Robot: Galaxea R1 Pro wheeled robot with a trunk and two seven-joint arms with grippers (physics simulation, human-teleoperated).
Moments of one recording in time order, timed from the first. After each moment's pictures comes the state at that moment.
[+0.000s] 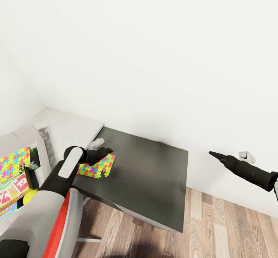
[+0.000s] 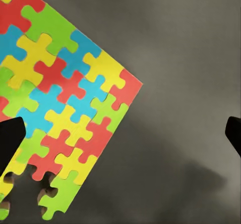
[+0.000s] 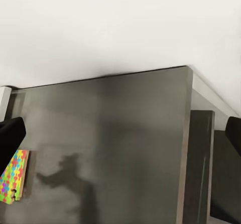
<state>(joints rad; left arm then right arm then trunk) -0.82 0.08 -0.10 -1.04 1.06 0.85 0.48 -0.41 -0.28 -0.44 -1.59 -0.72 1.04 0.33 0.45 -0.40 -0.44</state>
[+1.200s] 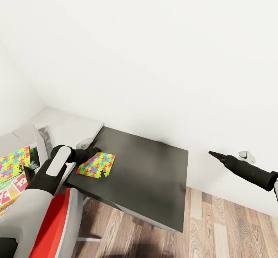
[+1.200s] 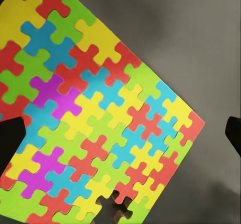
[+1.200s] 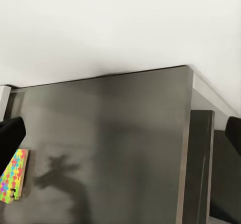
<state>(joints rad) -0.84 0.17 -0.07 -1.01 1.06 0.85 0.48 -0.41 -0.28 -0.44 -1.60 -0.72 1.04 0.33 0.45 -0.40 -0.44</state>
